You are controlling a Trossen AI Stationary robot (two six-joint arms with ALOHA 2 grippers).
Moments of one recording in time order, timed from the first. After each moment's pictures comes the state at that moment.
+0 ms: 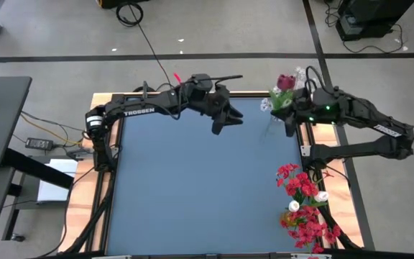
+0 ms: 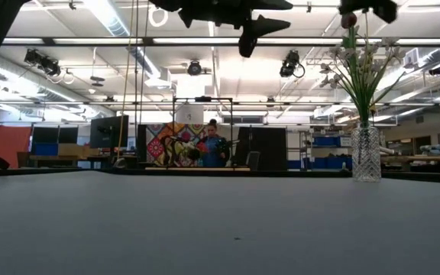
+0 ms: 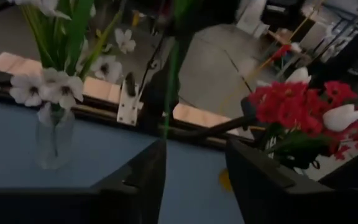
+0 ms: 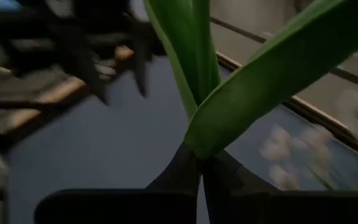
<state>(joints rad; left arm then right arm) 0.29 1.83 1.67 -0.09 0.52 -0.29 -0.23 0.82 1.19 -0.87 0.13 0.44</state>
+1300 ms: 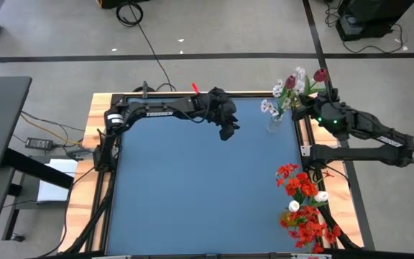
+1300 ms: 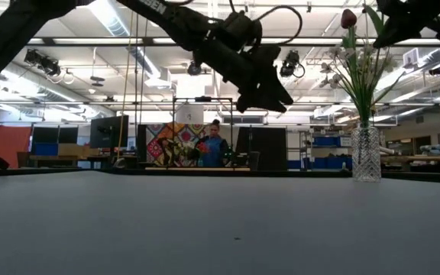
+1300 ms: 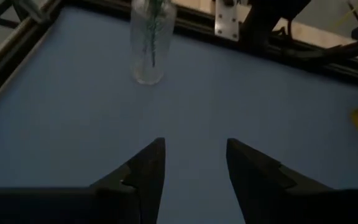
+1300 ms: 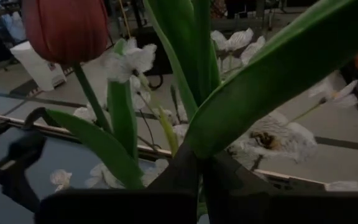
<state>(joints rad) 0.31 2.04 1.67 -0.23 0.27 -0.06 -0.22 0.54 0.89 -0.87 0.88 0.56</state>
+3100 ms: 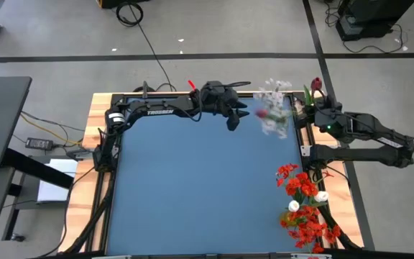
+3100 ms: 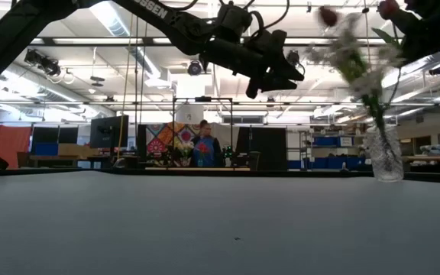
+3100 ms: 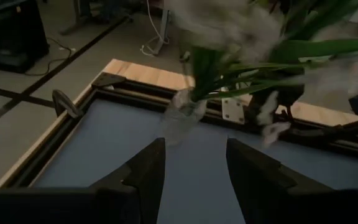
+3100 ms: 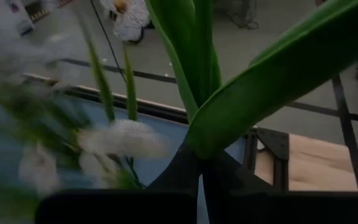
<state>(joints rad) 0.34 2.06 1.67 0.10 0.24 -0.10 -0.22 0.51 0.87 -1.17 0.82 0.71</state>
